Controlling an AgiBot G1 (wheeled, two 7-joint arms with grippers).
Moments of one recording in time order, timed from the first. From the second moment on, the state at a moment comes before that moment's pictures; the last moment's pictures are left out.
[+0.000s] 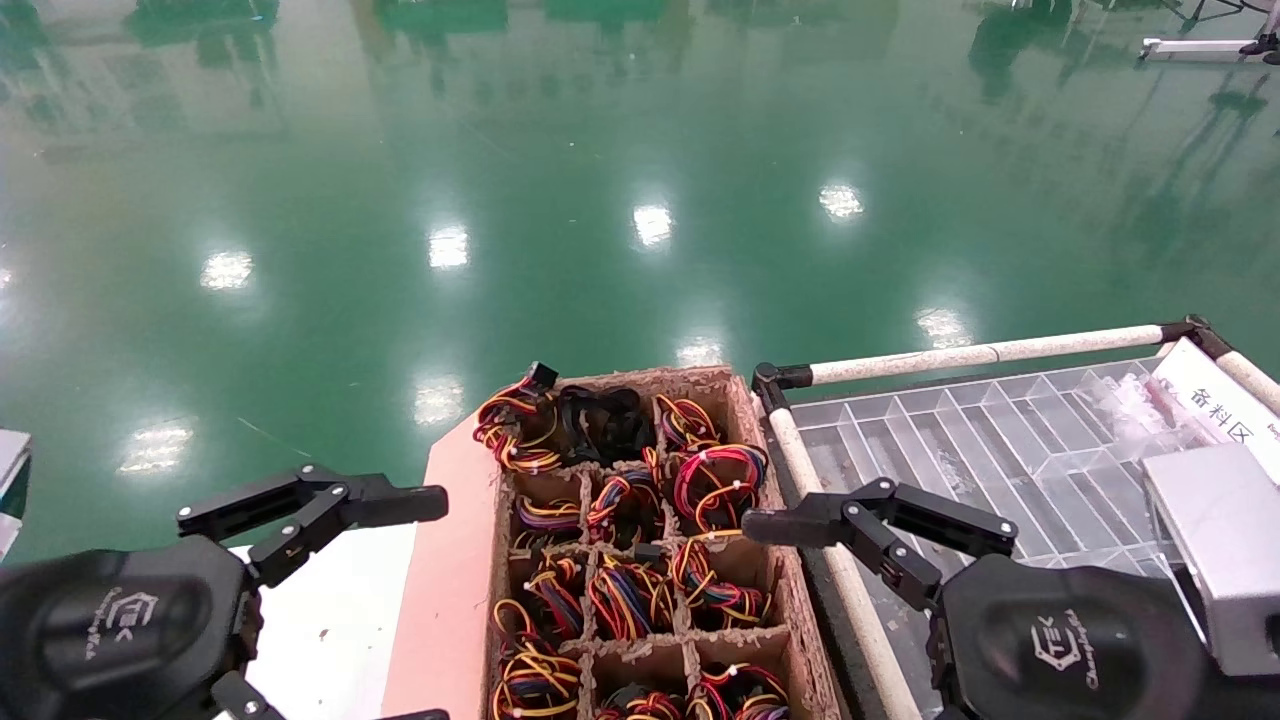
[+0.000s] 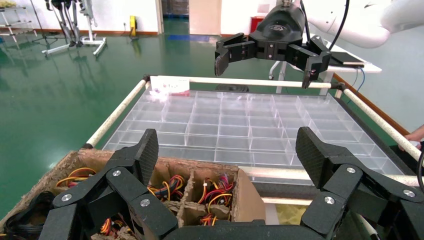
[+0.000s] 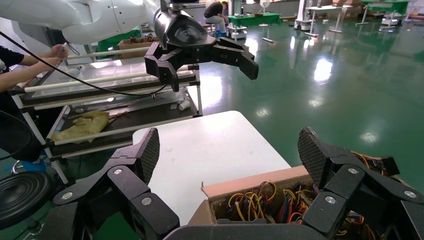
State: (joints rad) left arm -1.10 0.57 0.39 -1.25 0.65 1.44 -0.12; right arm 1.07 -0.61 -0.28 1.28 -0.73 -1.50 0.19
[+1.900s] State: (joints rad) left arm -1.10 0.57 0.39 -1.25 0.65 1.44 -0.12; right arm 1.07 -0.61 -0.28 1.28 -0.73 -1.49 0.19
